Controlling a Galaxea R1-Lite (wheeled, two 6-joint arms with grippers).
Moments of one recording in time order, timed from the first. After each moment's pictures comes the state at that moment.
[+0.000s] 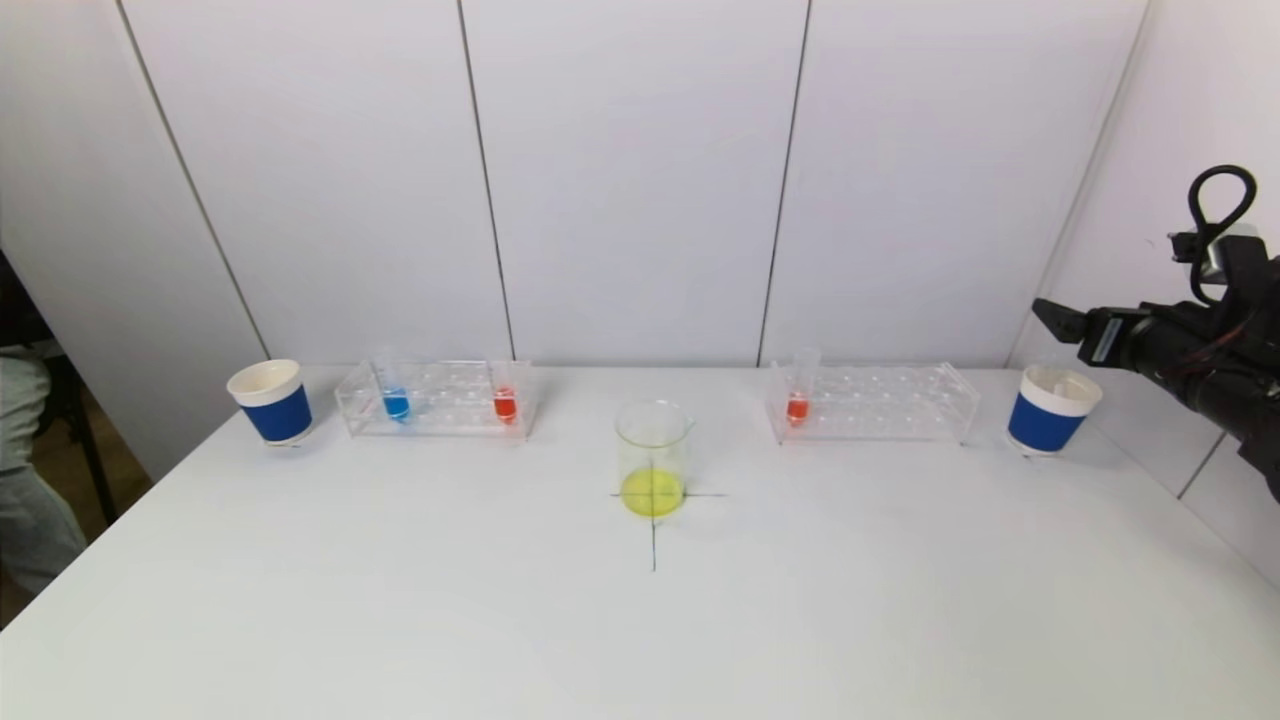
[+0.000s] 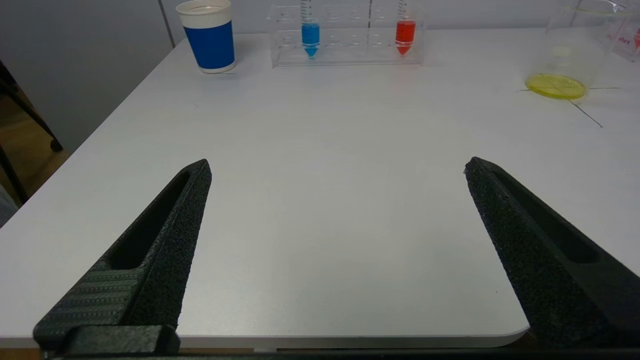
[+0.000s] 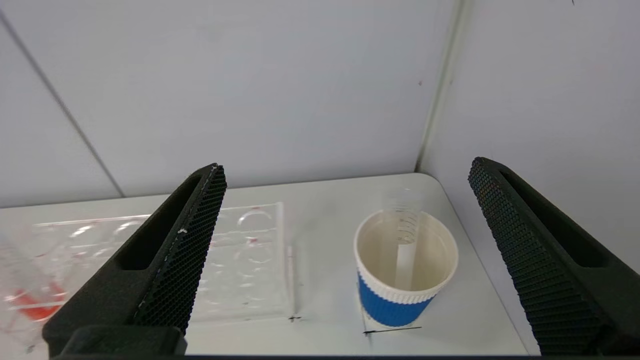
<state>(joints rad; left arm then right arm) 0.00 0.00 0.00 0.00 0.00 0.00 -0.21 1.87 -0.80 -0.99 0.09 0.02</state>
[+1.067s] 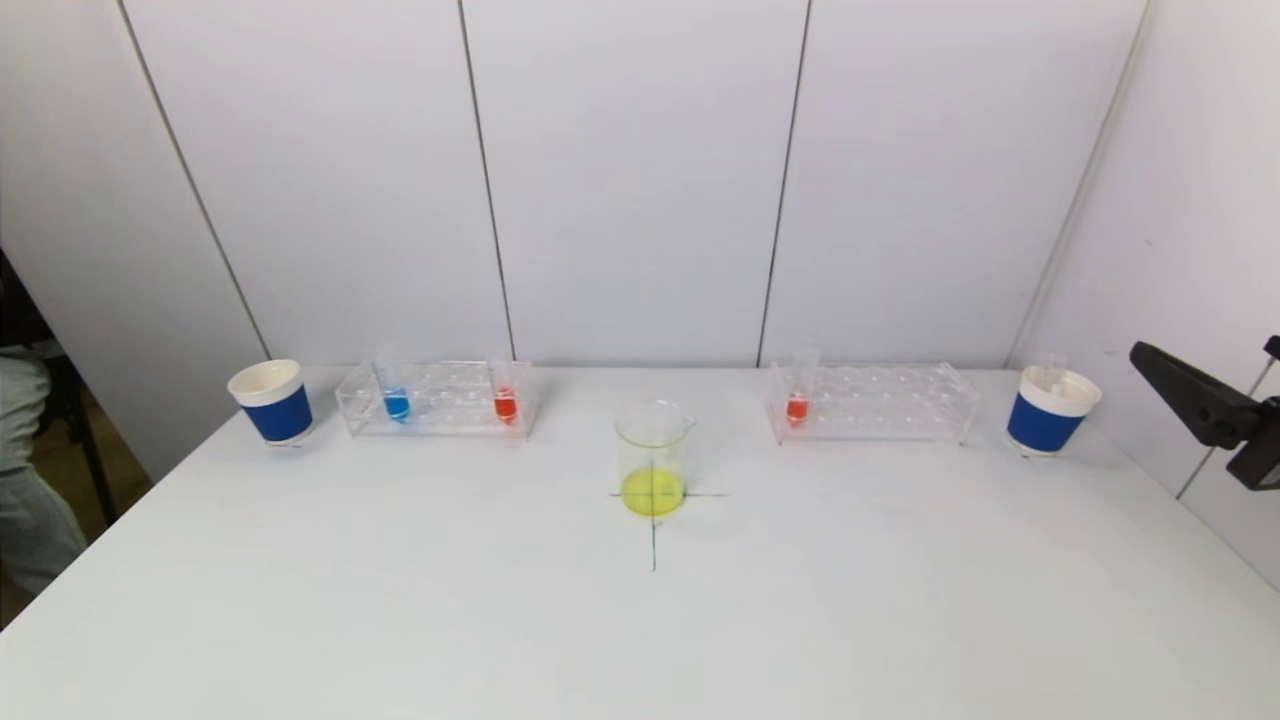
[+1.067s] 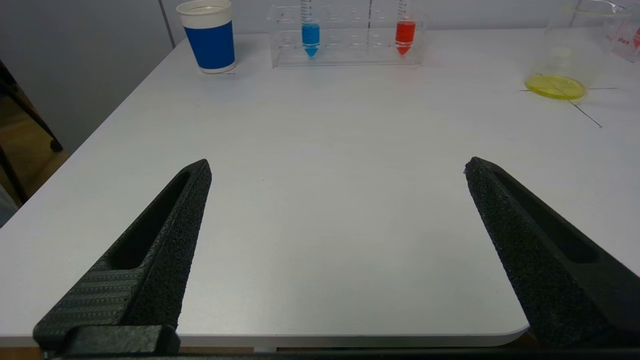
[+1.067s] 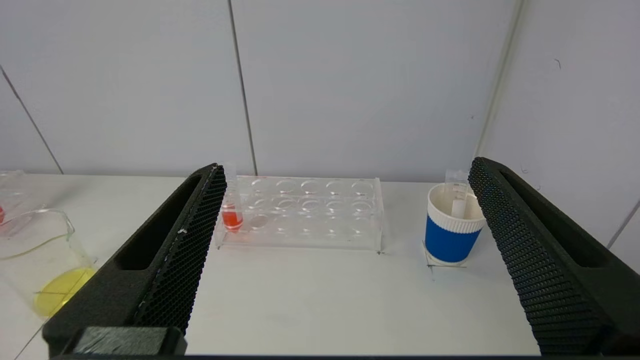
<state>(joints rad) 0.00 0.00 0.00 0.01 0.00 0.00 -0.05 1.19 -0.28 -0.99 0.09 0.03</state>
